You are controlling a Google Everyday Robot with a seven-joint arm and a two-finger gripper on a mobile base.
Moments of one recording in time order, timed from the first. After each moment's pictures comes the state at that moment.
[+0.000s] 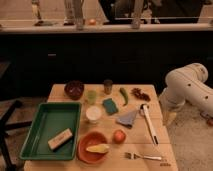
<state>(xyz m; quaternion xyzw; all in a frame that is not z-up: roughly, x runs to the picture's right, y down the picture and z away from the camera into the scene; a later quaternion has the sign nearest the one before) 0.286 0.112 0.683 -0.28 0.02 0.02 0.96</state>
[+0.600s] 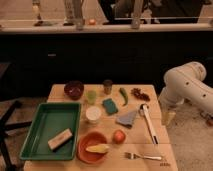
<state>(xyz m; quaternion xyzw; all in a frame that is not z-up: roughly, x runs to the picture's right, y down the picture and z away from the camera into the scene) 0.277 0.106 0.686 -0.29 0.04 0.07 0.95</state>
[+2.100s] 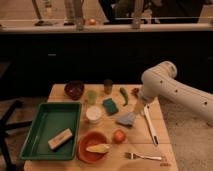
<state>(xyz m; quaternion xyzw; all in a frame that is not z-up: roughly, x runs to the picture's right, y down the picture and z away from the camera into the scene) 0.189 0.075 0.755 -0.24 0.05 0.30 0.92</state>
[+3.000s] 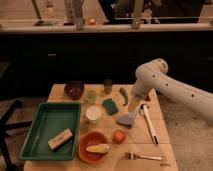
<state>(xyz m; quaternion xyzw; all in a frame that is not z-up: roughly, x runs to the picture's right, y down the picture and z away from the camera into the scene) 0.165 0.067 0.775 -0.26 0.01 0.25 0.93</state>
